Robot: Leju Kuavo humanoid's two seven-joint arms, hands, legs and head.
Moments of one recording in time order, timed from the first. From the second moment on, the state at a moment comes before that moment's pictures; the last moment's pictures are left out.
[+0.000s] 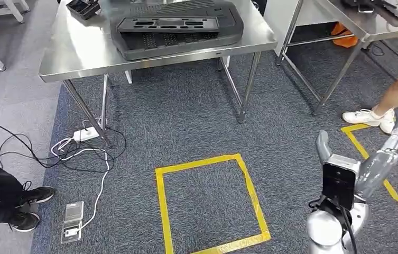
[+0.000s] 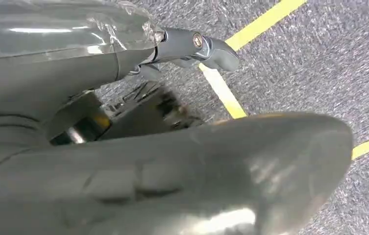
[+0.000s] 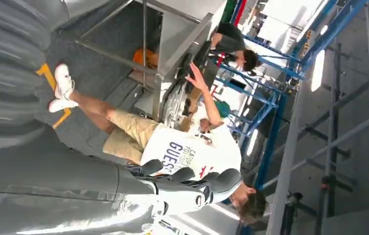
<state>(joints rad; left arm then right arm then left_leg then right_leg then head) -0.16 -0.01 -1.13 -0.32 1.07 0.25 -0.32 0.08 0.15 -0.17 -1.88 0.61 -0.70 -0.24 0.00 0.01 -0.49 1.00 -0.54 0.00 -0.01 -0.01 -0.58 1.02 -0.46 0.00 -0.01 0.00</state>
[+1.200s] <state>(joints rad) -0.15 -0.01 -1.13 -0.32 1.07 0.25 -0.33 0.09 0.13 -0.16 -1.89 0.63 -0.70 -0.21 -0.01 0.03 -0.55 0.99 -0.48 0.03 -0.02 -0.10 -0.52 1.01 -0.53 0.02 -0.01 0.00</state>
